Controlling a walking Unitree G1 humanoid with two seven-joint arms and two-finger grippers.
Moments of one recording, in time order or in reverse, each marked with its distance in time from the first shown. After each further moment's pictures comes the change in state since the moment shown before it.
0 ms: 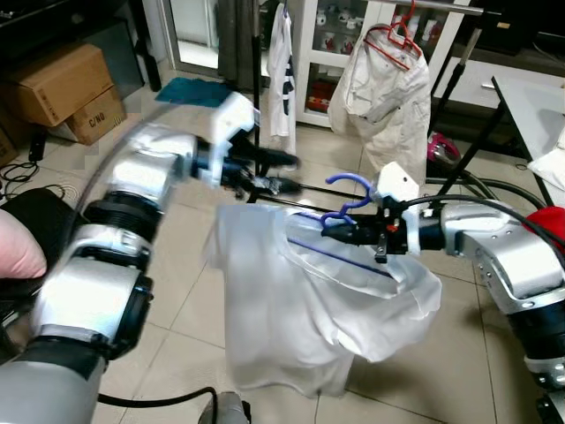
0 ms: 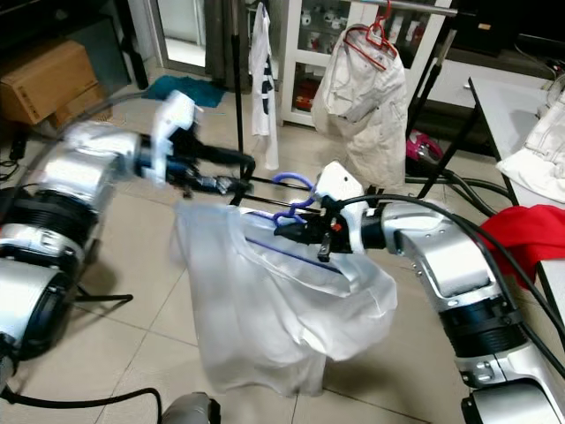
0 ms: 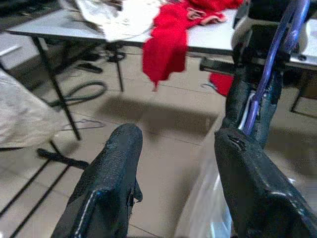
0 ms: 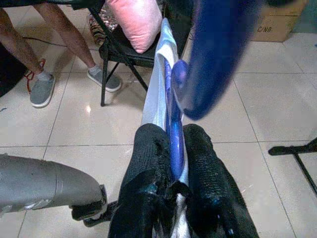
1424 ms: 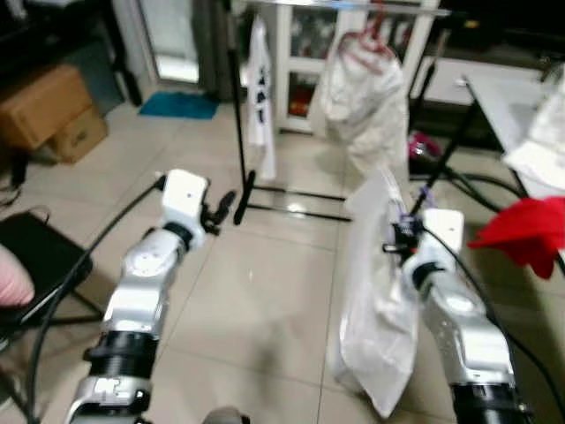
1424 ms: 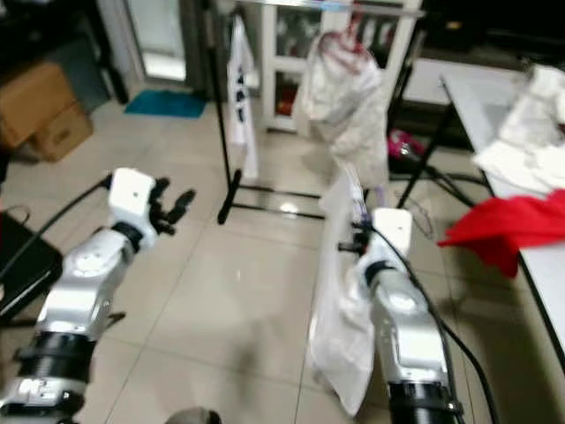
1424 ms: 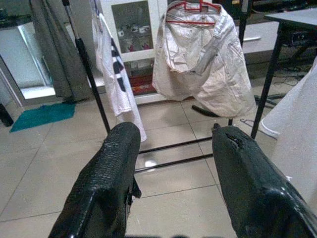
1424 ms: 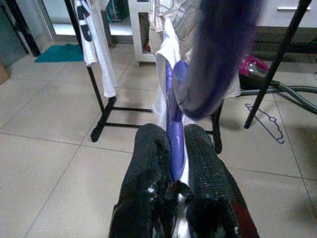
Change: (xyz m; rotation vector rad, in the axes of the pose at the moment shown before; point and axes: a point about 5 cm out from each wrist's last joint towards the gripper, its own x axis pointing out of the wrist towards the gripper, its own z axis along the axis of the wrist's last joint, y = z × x) left arm -0.018 -0.054 -0.098 -0.183 -0.030 1.113; right arm -0.001 0.007 -0.098 0.503 -0.098 -1.169
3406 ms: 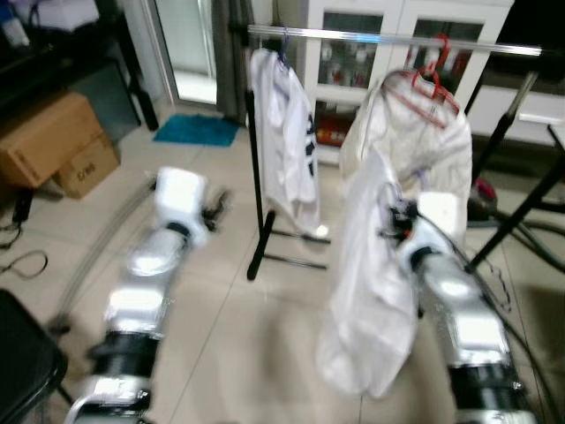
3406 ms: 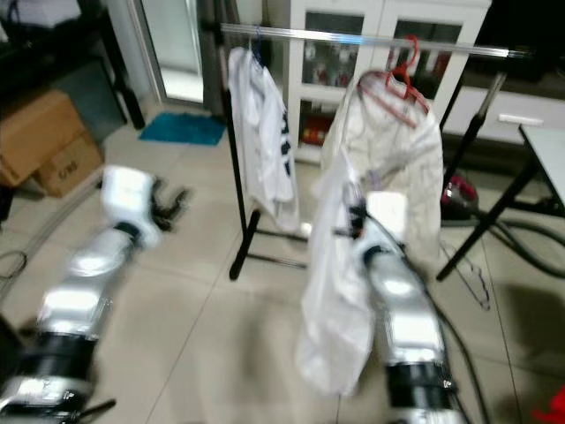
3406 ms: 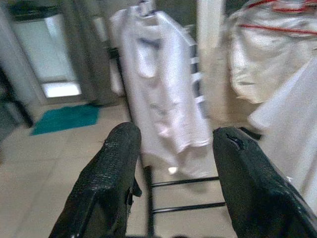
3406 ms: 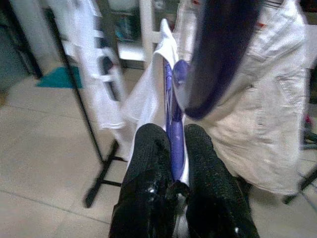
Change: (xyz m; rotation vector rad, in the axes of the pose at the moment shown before) left arm 0.004 -0.008 0.001 -0.046 0.023 0.035; right arm 0.014 -0.001 0.014 -0.048 -0.044 -0.004
